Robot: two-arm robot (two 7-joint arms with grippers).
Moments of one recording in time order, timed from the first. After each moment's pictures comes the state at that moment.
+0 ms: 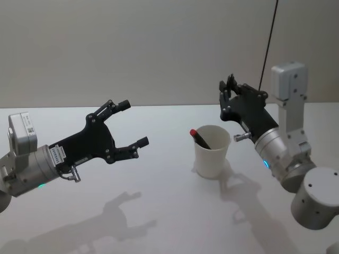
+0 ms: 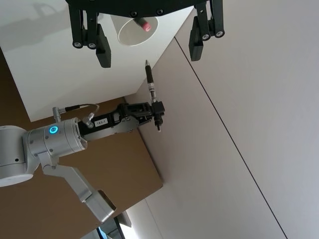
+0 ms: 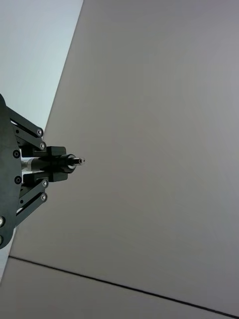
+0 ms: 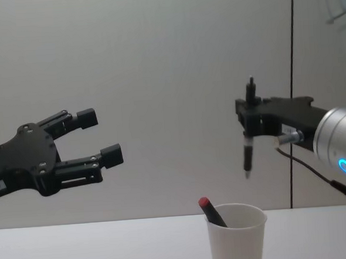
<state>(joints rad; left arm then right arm) -0.34 0.54 0.30 -1.25 -0.54 -0.53 -0.99 0.22 0.11 -0.34 -1.56 0.09 0.03 0.05</state>
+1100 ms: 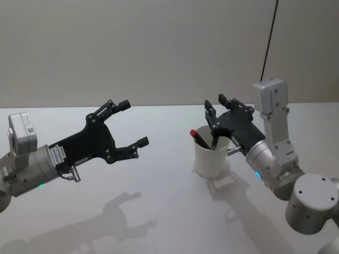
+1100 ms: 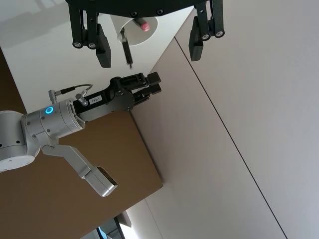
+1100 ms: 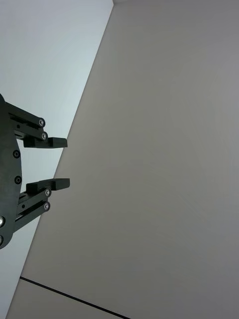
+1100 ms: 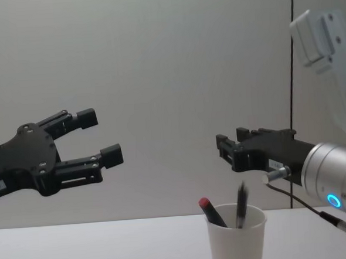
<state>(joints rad) -0.34 0.54 0.30 -1.25 -0.54 -0.53 -0.99 0.23 0.10 -0.35 -1.46 0.07 0.00 0.14</state>
